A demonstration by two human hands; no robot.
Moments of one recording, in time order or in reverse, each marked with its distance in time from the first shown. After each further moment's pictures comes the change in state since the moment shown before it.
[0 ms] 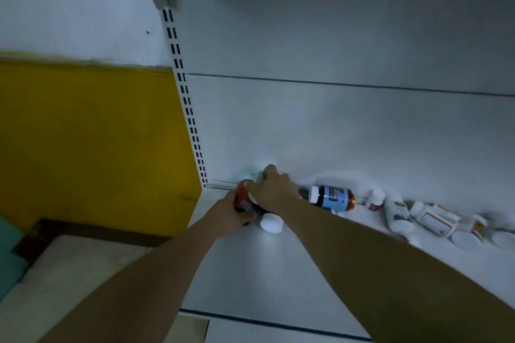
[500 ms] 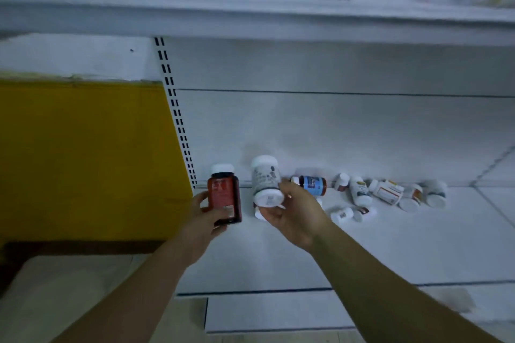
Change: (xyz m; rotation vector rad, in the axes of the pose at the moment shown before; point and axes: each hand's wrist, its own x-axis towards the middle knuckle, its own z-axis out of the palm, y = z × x) left_hand -0.094 0.009 -0.041 -0.898 0.021 -0.135; right_hand -0.136 -0.003 -0.046 1.692 -0.175 0.241
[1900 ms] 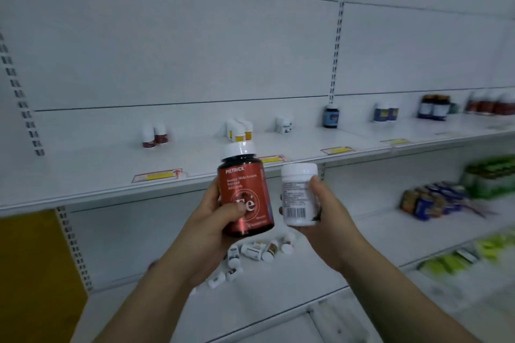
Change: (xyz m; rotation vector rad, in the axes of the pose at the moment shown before) left_hand -0.350 0.116 0.327 -0.008 -0.741 0.446; right_hand -0.403 -0.222 -0.080 -0.254 0.107 -0.748
